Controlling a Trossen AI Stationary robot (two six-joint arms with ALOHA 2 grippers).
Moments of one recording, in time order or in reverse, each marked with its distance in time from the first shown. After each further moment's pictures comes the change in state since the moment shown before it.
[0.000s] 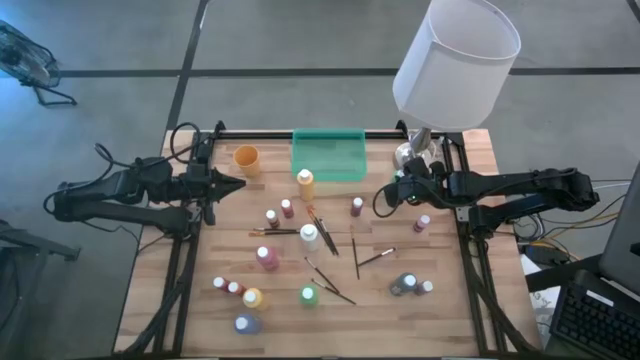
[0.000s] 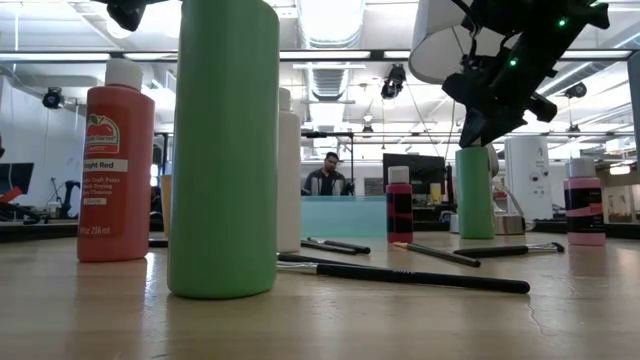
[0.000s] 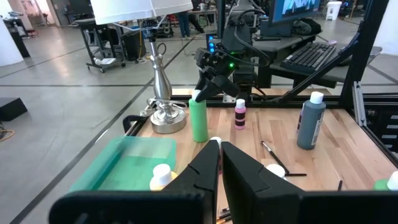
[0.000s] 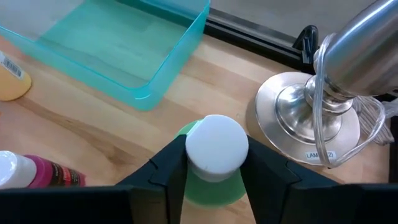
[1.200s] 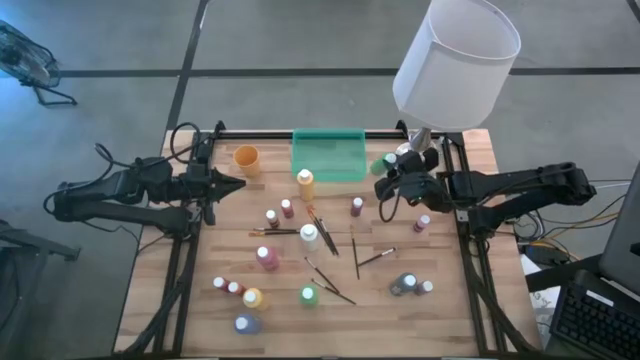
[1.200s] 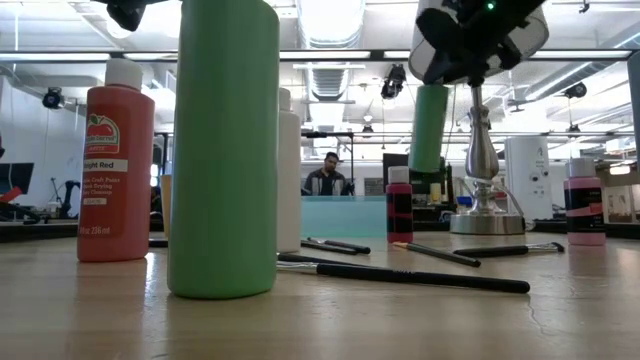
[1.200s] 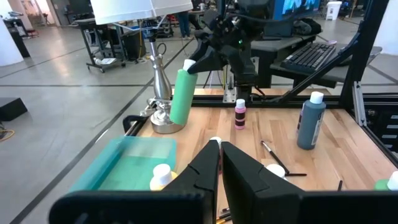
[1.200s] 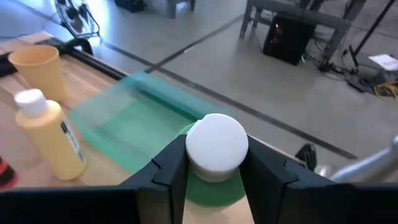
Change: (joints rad) left arm 0.000 0.000 0.000 0.000 0.000 0.000; right arm 0.131 0.034 0.176 0.212 0.262 -0.308
